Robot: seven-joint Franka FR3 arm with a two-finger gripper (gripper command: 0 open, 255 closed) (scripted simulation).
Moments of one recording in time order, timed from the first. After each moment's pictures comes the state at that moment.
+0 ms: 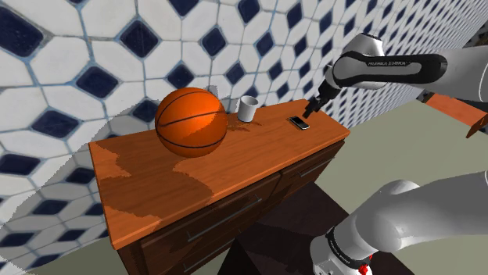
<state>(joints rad) -0.07 -0.43 -0.40 -2.42 -0.14 2.18 -0.46</state>
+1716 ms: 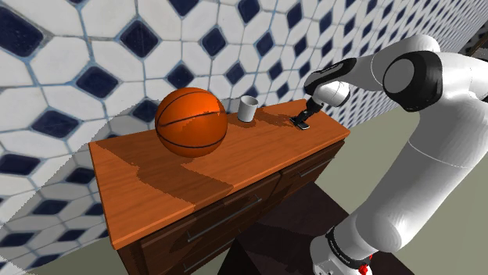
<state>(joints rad) -0.06 0.20 -0.58 -2.17 0.40 2.47 -1.01</state>
